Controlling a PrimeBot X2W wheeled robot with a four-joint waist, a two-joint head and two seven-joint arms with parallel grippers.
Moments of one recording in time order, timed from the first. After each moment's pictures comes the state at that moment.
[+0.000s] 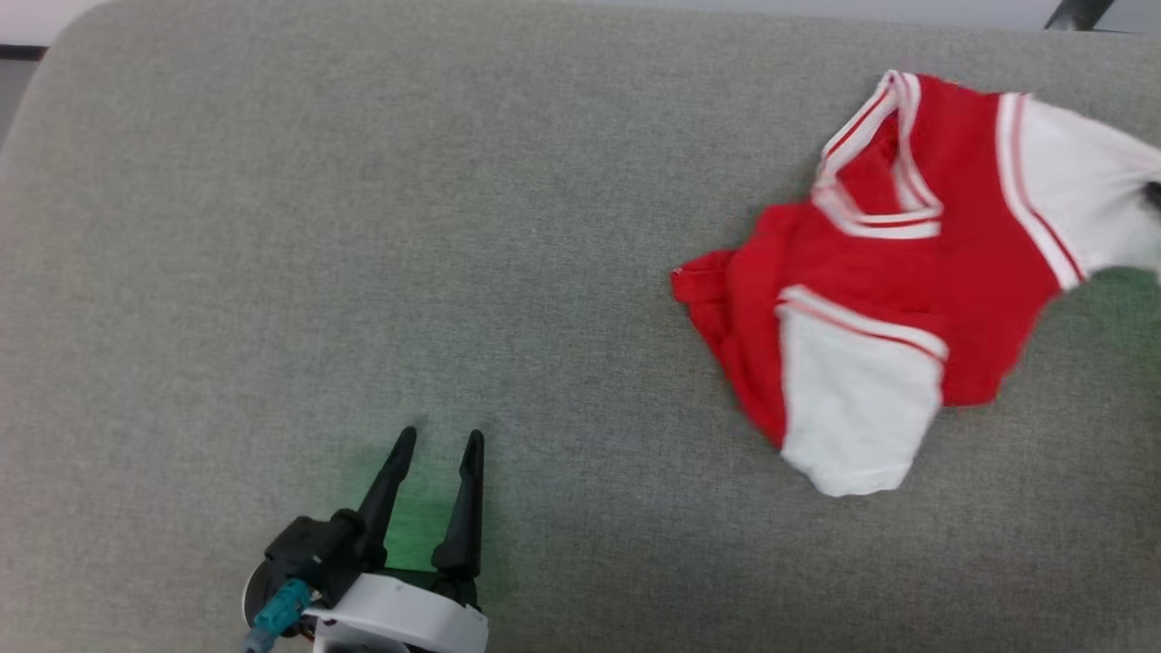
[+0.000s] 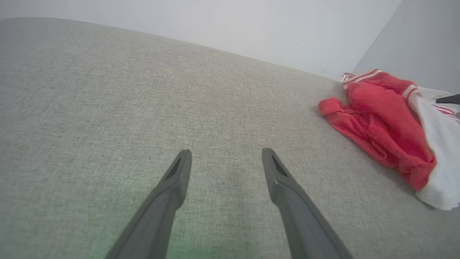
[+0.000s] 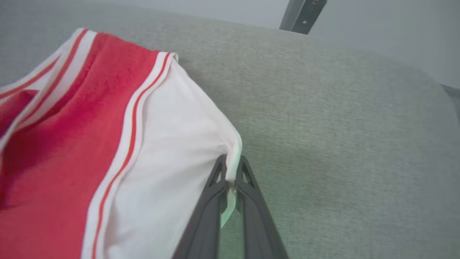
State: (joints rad) left arm -0.08 0.05 -0.13 0.17 -0.29 -0.13 -0.26; right arm -1.01 -0.56 0.40 0.89 0.60 0.13 0.48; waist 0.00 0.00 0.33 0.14
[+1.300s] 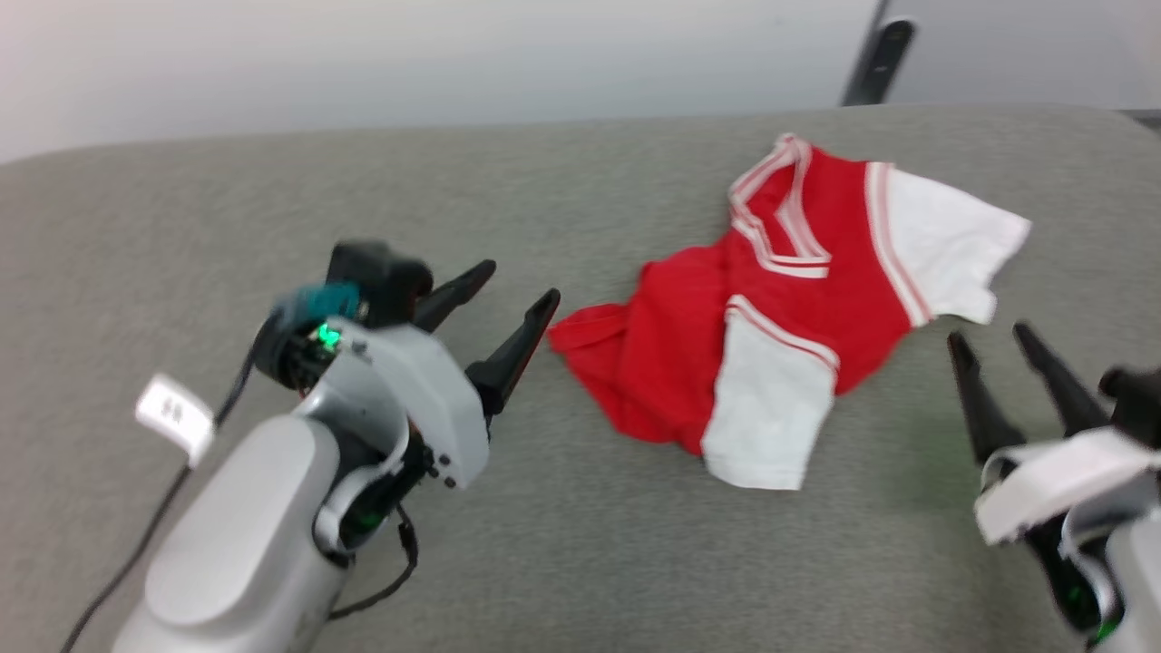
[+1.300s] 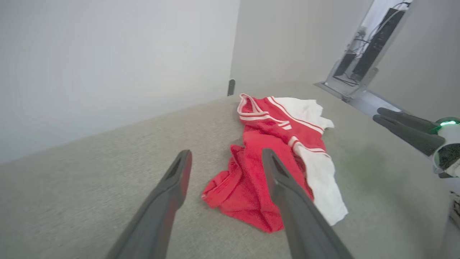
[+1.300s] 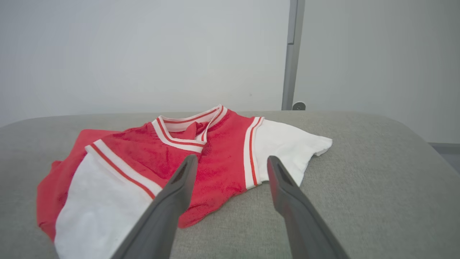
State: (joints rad) left arm -0.55 0.37 -0.47 0.13 -0.61 -0.13 0.20; right arm -0.40 -0.37 0.23 0.44 0.52 0.13 -0.19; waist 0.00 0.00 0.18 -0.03
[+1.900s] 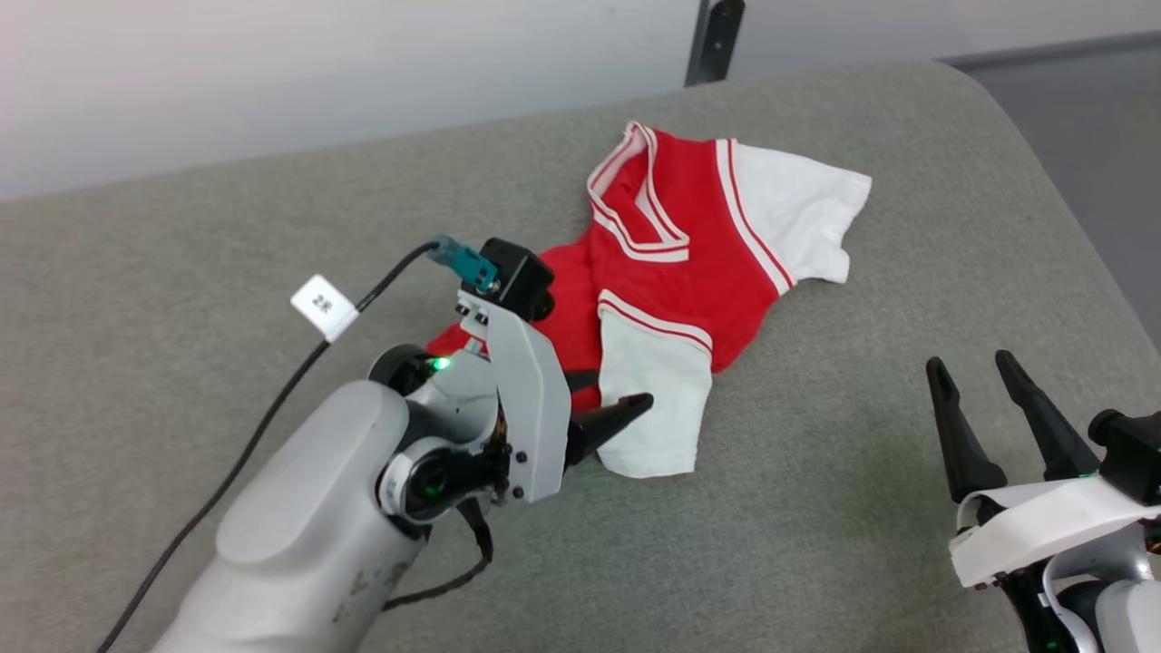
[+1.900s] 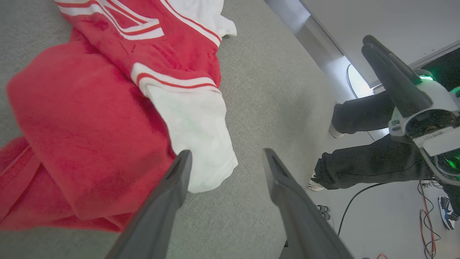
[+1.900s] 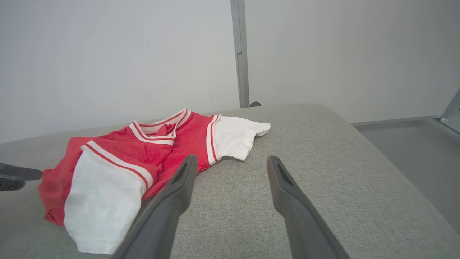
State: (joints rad) left arm -0.69 0.31 -0.62 0.25 -0.96 -0.13 0.70; right arm -0.16 -0.20 0.05 0.06 0.37 0.13 -0.02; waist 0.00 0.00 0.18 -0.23
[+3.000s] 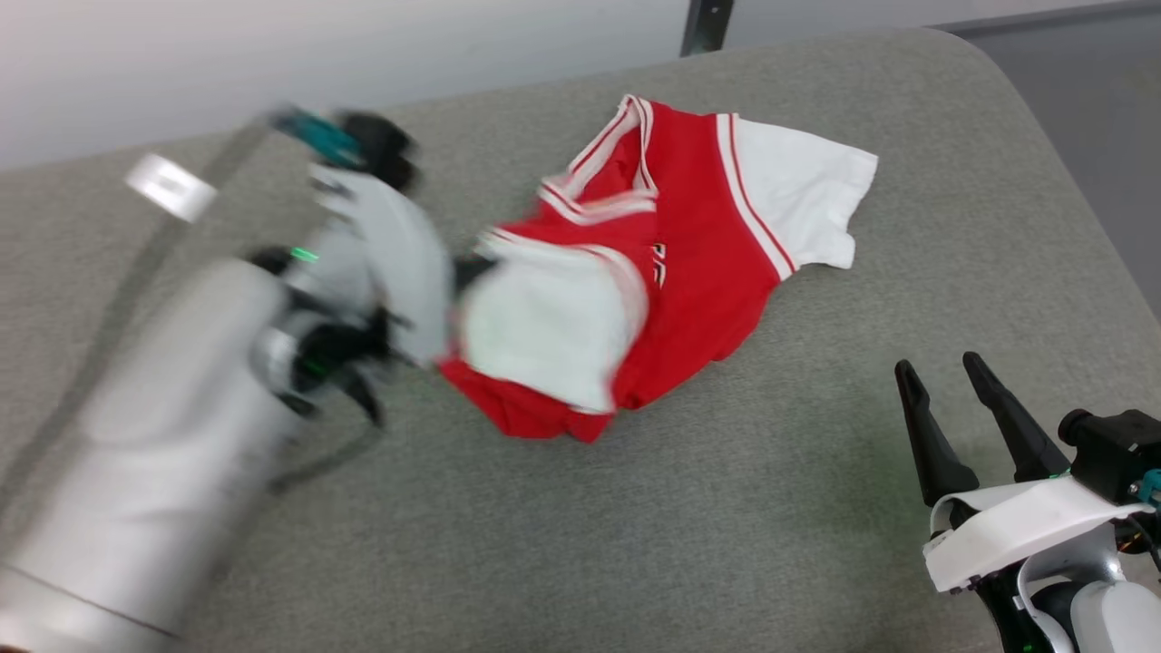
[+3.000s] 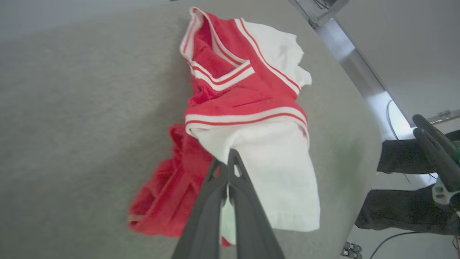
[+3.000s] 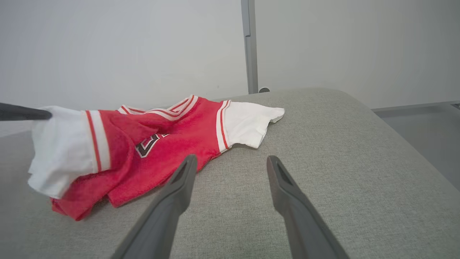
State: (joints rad) left arm -0.91 0.40 -0.67 0.48 -1.06 -0.12 0.61; right arm -0.16 -0.17 0.08 0.04 0.37 0.13 -0.01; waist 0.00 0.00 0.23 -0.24
